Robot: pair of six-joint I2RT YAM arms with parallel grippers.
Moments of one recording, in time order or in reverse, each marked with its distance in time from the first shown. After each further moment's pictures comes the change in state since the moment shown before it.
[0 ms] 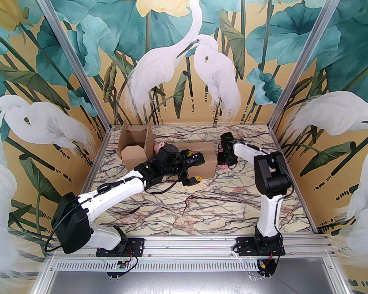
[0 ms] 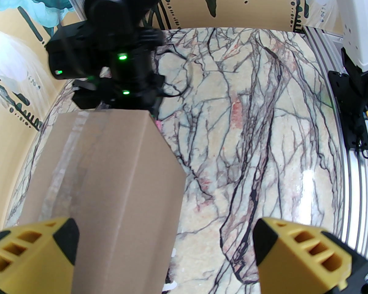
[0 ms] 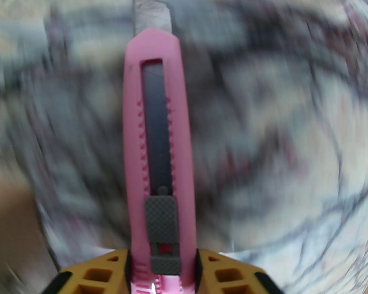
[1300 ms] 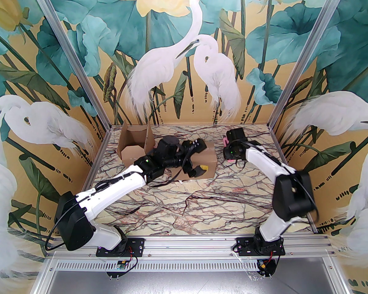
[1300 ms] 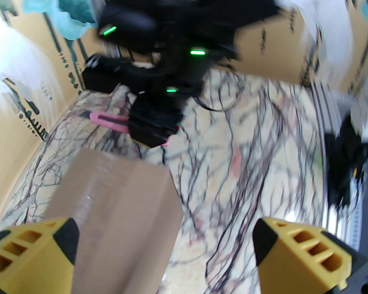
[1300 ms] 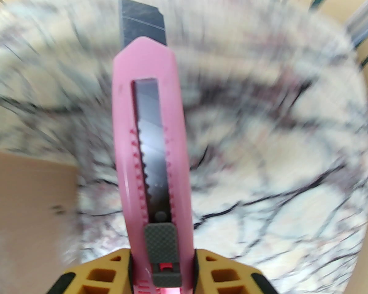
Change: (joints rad) left arm 0.020 0.046 0.203 -0.010 0.000 -0.289; right arm -0.004 -0.394 -0.087 0.091 0.034 -0.160
